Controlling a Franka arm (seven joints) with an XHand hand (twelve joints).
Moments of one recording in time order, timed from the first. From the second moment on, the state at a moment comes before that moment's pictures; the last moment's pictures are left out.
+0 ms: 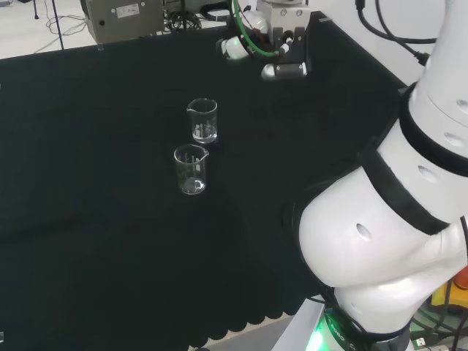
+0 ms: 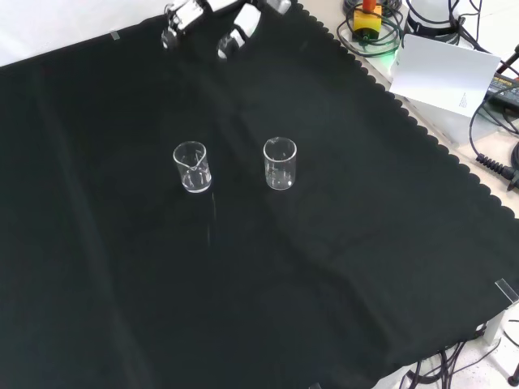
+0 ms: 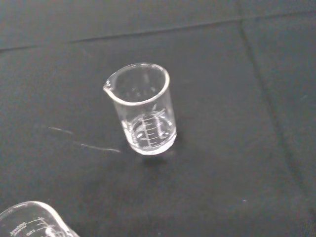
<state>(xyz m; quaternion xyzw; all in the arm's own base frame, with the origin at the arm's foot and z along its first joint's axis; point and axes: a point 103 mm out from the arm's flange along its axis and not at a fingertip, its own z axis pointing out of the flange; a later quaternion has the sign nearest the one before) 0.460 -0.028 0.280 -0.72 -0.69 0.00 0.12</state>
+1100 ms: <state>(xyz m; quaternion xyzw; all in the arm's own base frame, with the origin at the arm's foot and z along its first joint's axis) 0.526 -0.026 0.175 -0.68 -0.71 -0.03 0.19</state>
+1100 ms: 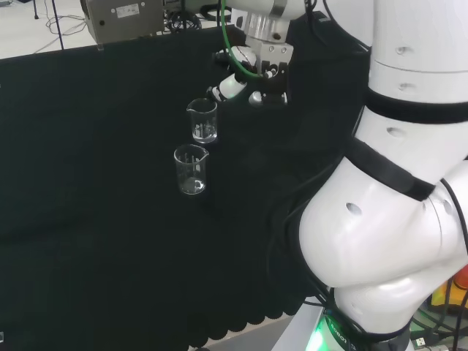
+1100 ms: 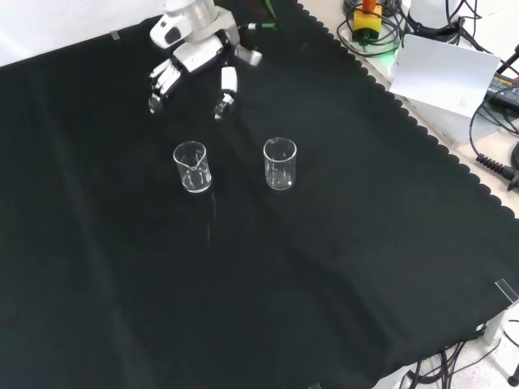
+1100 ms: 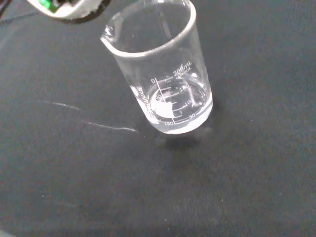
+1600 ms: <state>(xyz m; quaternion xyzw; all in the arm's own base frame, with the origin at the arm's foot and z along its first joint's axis) 0.548 -0.038 0.152 -0.64 -0.73 -0.08 0.23</state>
